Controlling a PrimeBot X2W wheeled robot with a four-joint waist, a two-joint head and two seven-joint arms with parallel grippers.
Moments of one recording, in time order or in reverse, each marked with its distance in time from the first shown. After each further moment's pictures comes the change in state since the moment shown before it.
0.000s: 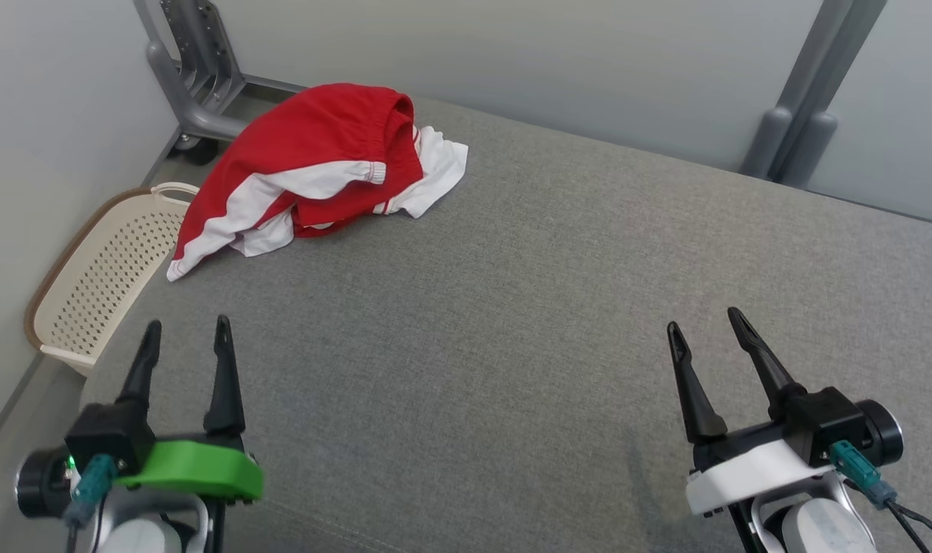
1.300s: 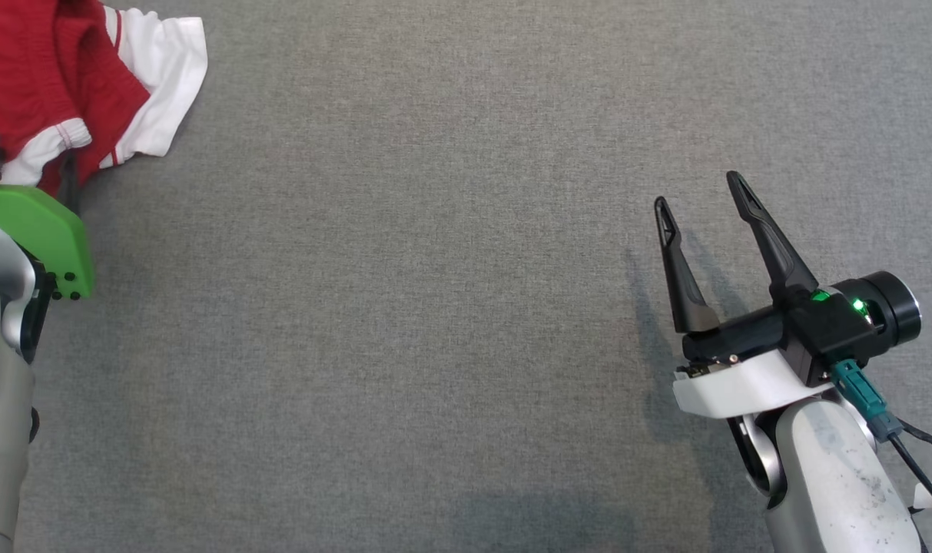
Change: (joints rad) left arm -0.790 0.249 -0.085 0.761 0.008 -0.178 0.258; right arm -0.220 -0.001 0.023 -0.104 -0.126 0.000 0.000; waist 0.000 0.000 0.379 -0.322
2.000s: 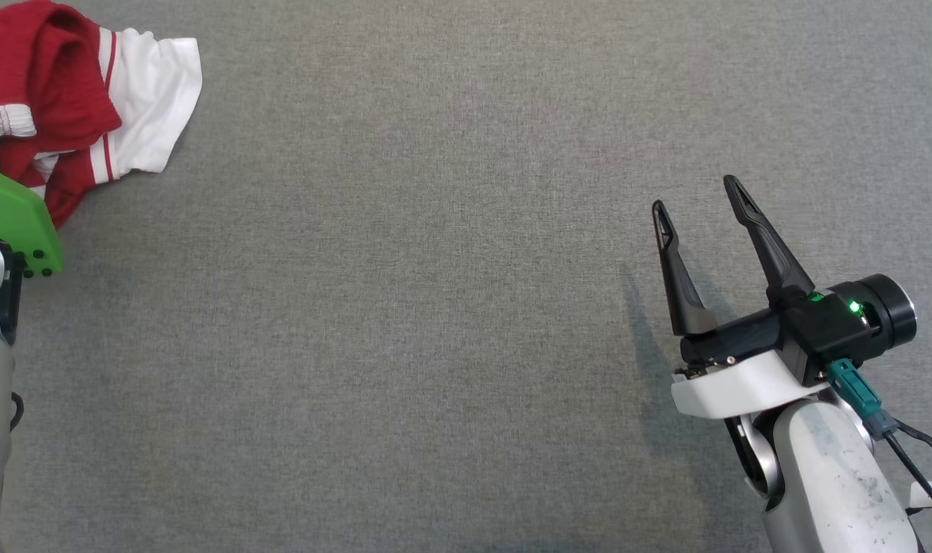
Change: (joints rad) left arm -0.098 -0.003 0.014 0.184 -0.024 0.066 -0.139; right arm -0.001 0.000 0.001 0.008 -0.003 0.000 0.003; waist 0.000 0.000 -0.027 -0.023
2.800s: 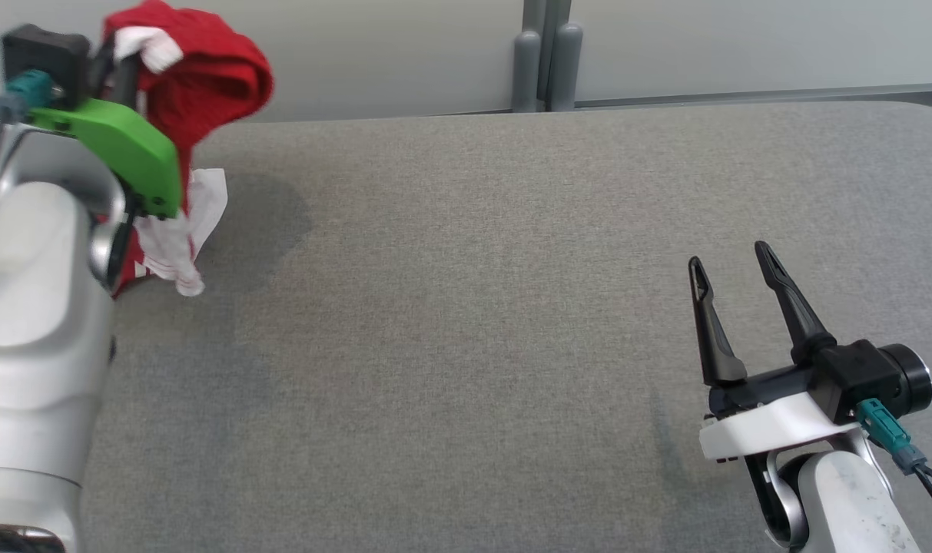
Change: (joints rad) left arm -0.028 -0.094 -0.154 -0.251 0.019 -0.058 0.019; right arm 0.118 0.000 -0.063 0.039 0.093 0.000 -0.003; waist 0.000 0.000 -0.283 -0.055
